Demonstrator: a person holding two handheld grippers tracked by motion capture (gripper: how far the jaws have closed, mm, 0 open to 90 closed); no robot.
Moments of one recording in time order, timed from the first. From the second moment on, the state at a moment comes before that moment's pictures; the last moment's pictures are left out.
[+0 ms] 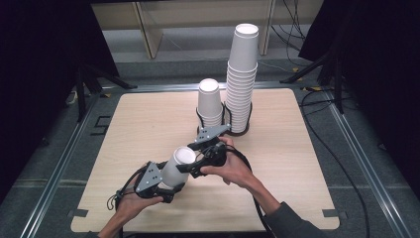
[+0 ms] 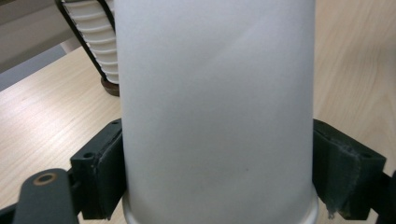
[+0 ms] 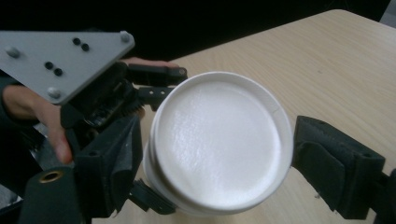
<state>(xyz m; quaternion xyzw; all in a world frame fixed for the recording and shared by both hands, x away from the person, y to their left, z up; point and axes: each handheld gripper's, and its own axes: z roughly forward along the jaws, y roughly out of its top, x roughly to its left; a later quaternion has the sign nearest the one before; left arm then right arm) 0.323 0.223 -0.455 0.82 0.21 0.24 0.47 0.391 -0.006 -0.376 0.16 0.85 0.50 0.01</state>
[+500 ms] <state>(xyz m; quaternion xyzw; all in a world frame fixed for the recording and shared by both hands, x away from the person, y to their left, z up) 0.319 0.215 -0.456 0.84 0.18 0.24 0.46 0.390 -0.003 -0.386 0.14 0.87 0.47 -0.03</state>
